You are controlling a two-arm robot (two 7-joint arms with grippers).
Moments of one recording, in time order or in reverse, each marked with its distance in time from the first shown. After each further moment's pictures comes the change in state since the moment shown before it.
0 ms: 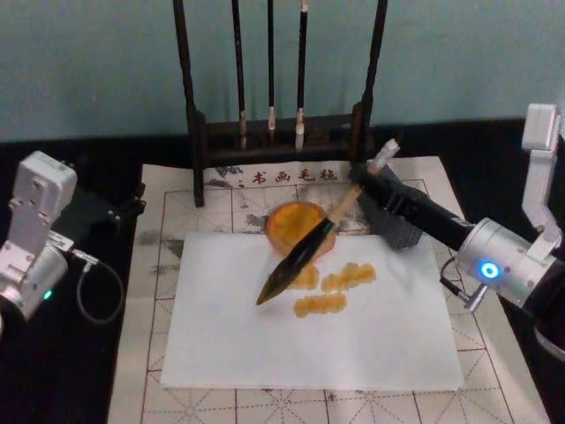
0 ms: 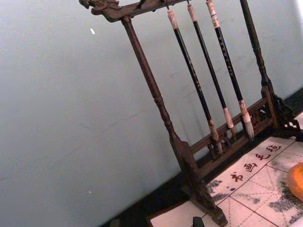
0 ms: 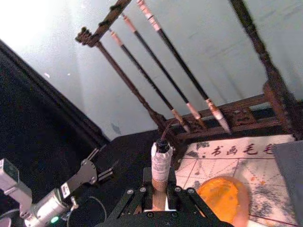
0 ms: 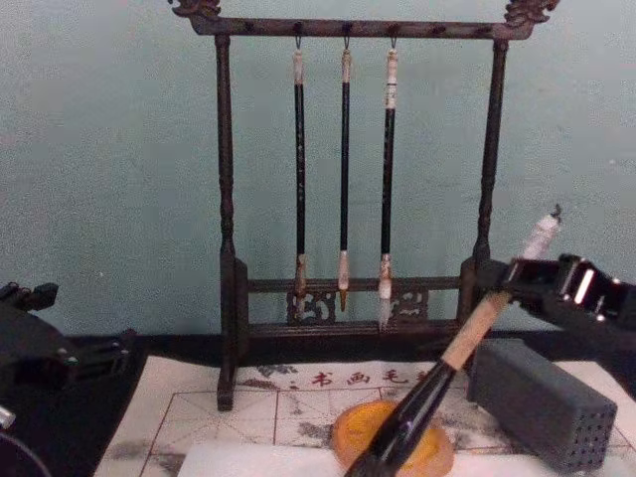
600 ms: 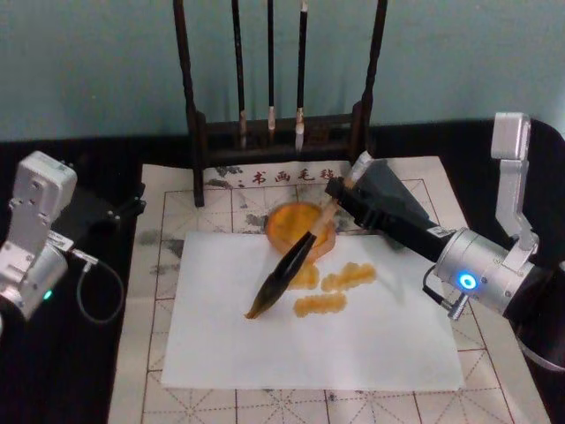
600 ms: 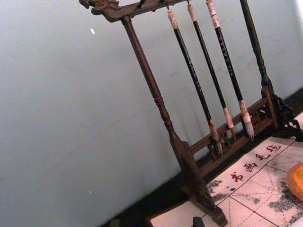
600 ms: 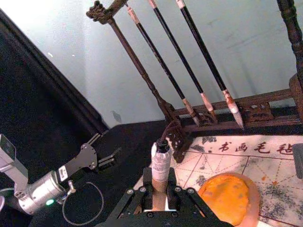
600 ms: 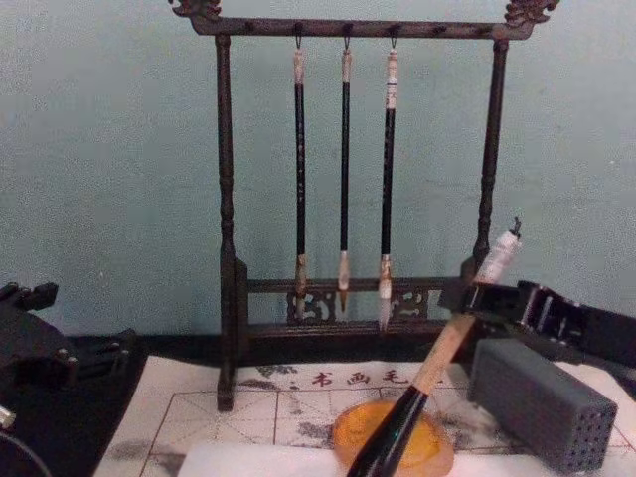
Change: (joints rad) left arm 0.000 0.000 0.000 0.000 0.000 0.000 0.000; right arm 0.009 -0.033 -0.032 0.011 -0.119 -0.014 0.017
